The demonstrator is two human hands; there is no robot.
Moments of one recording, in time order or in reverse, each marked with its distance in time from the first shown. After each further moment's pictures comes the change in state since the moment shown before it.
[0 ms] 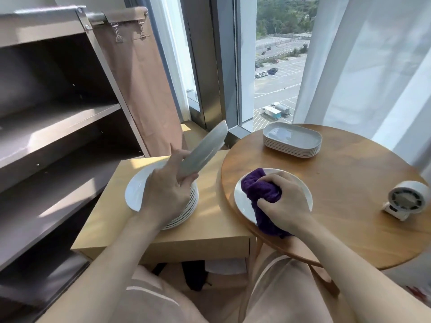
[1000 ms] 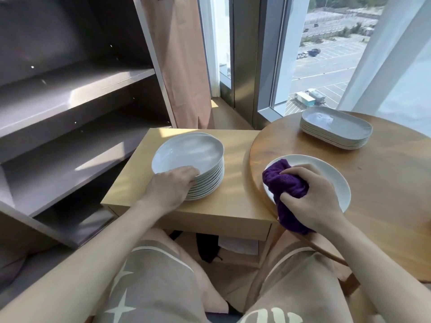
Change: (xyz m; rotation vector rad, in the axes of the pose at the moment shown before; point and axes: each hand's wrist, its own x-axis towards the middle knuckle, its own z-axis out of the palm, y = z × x) left_hand -0.061 -0.093 -0.006 0.495 -0.430 -0.046; right_hand -0.008 -0.007 0.012 -0.041 -0.098 -0.069
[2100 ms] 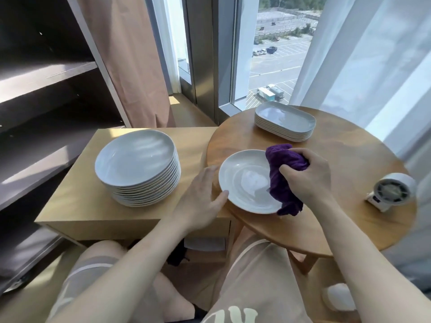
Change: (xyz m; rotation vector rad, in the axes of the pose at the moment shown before) left_hand 0.035 0.147 0.044 -0.671 -0.176 -0.031; right_hand 0.020 0.042 -0.063 0.060 0.274 0.381
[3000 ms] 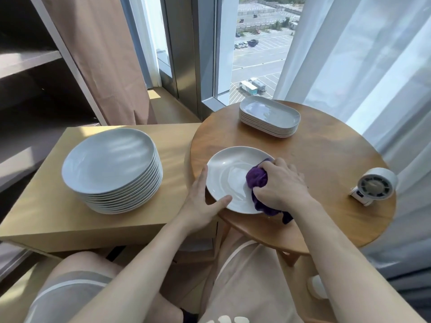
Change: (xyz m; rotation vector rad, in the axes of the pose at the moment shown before) left_hand 0.024 -0.027 0.053 -0.386 -0.109 -0.186; right_hand -0.002 -0.007 0.012 -0.789 -0.471 0.062
